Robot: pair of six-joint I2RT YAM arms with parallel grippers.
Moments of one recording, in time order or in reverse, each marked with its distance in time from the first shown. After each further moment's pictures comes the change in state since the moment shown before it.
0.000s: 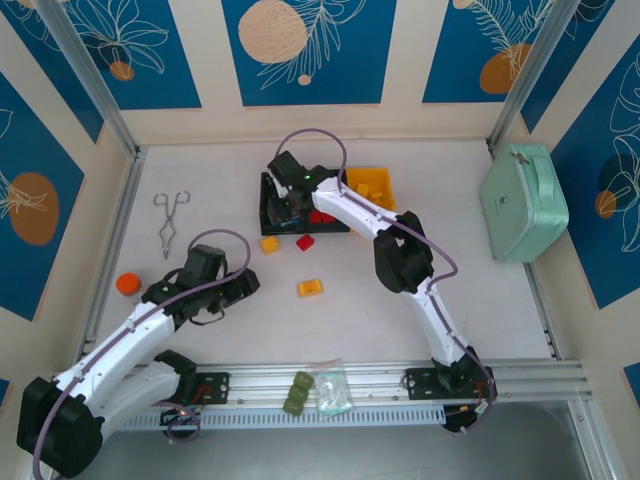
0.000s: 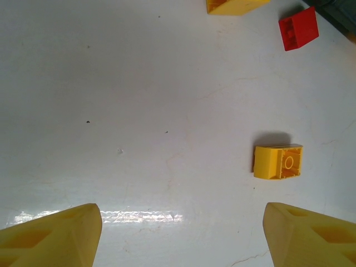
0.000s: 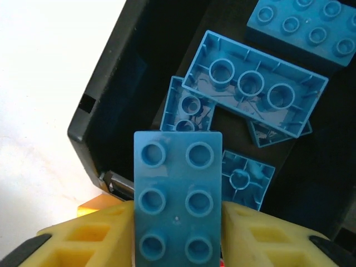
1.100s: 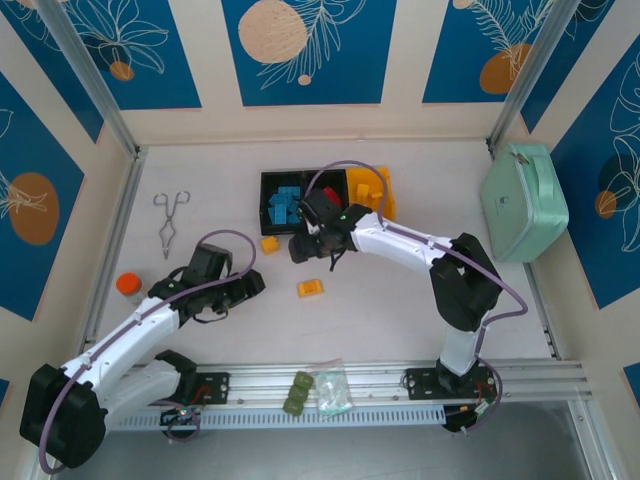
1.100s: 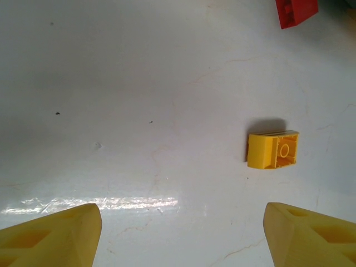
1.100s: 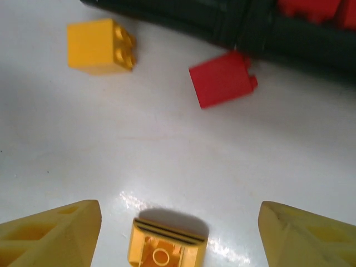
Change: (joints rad) left arm 0.000 0.061 -0.010 0.056 0.082 0.013; right arm 0.069 -0.564 -0.819 0.226 0.021 0.150
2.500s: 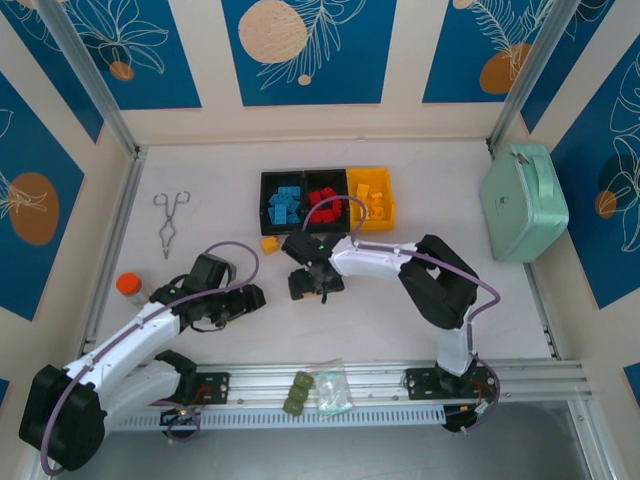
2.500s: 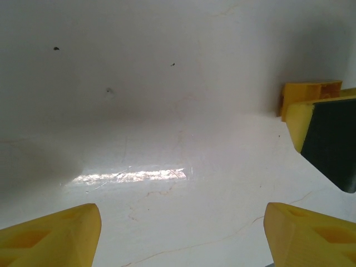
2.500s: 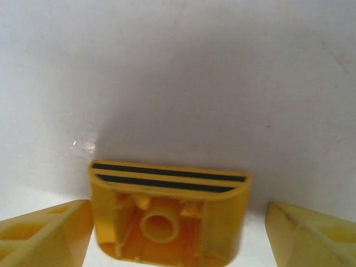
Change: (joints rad) left arm 0.000 -0.015 -0.071 -0.039 0.079 0.061; right arm 0.130 0.126 -0.074 -0.064 0.029 0.234
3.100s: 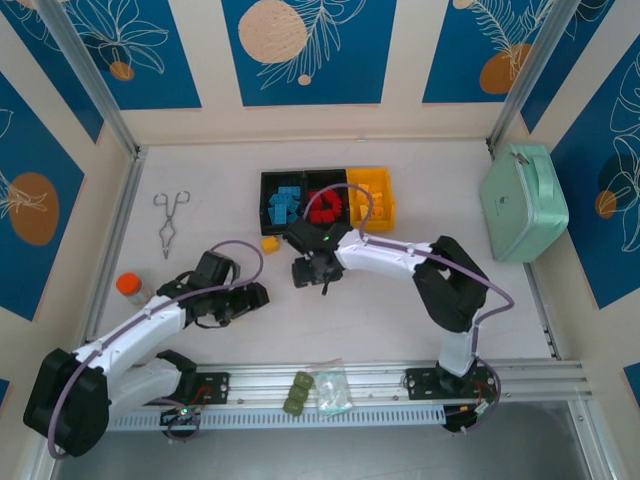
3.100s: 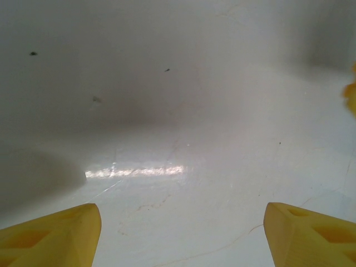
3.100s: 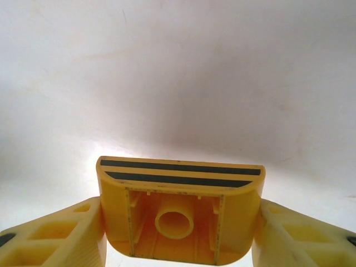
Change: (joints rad) left arm -0.021 0.095 0.016 0.065 0.015 -0.015; right arm -0.034 -0.087 0.038 -0.022 0.042 -0.034
